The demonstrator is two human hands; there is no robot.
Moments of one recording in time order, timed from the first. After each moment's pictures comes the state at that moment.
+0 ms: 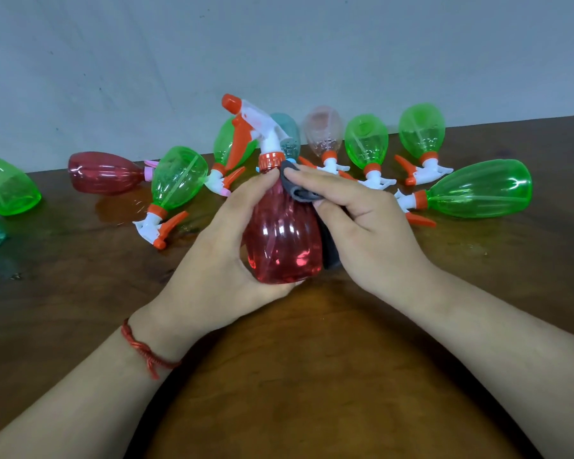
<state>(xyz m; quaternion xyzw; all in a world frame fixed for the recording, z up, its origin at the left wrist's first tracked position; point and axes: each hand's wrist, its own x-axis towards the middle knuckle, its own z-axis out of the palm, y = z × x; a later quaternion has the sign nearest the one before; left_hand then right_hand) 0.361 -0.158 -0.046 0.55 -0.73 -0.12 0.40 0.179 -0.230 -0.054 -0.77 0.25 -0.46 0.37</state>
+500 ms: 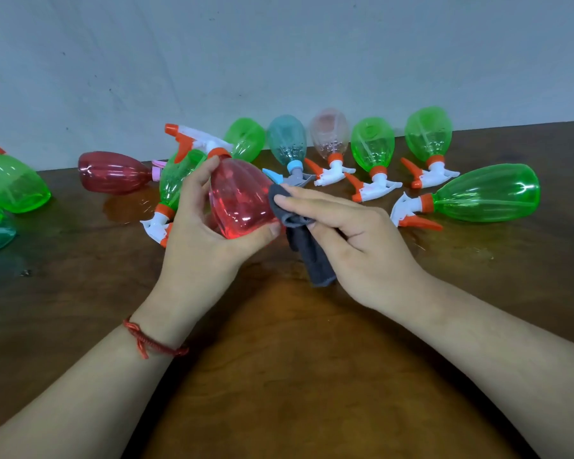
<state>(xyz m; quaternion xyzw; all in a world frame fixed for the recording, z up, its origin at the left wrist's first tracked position) 0.390 -0.155 -0.067 0.56 -0.53 -0.17 0.61 0.181 -0.224 -0.061 -0.82 0.21 -0.42 0.34</state>
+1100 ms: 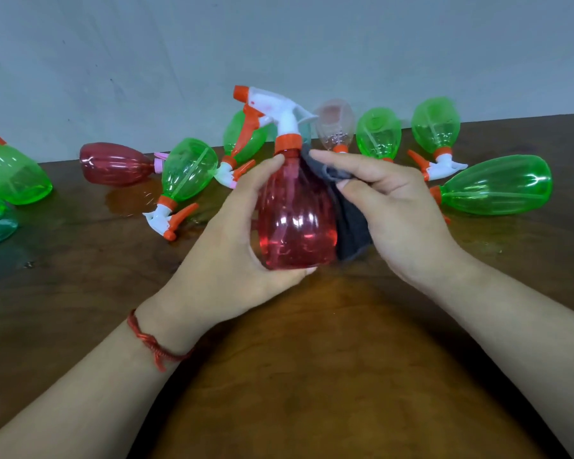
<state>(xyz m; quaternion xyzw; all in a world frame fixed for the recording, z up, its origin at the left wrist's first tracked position) 0.374 -0.142 -0.058 0.52 -0.73 -0.13 0.43 0.176 -0.237 -0.042 -0.67 0.24 -0.48 0.51</state>
